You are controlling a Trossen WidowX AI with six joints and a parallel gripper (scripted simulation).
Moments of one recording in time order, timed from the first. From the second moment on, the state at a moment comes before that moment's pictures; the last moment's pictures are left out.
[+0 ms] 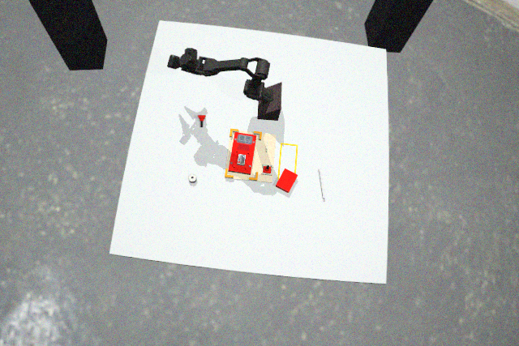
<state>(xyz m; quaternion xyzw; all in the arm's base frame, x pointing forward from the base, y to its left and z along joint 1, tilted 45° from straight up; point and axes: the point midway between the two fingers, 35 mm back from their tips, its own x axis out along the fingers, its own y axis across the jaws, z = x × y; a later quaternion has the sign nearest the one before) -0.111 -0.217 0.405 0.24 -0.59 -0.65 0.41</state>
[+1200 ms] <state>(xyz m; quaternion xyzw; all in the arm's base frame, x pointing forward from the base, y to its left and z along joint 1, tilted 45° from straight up) 0.186 -0.341 0.315 0.48 -0.16 -0.60 0.62</state>
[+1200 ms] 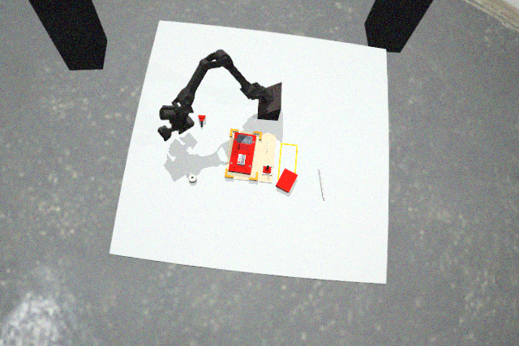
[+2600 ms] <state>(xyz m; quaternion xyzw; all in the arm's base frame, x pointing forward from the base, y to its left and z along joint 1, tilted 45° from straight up) 0.423 0.053 -0.042 -0.05 0.57 -0.45 0.69</state>
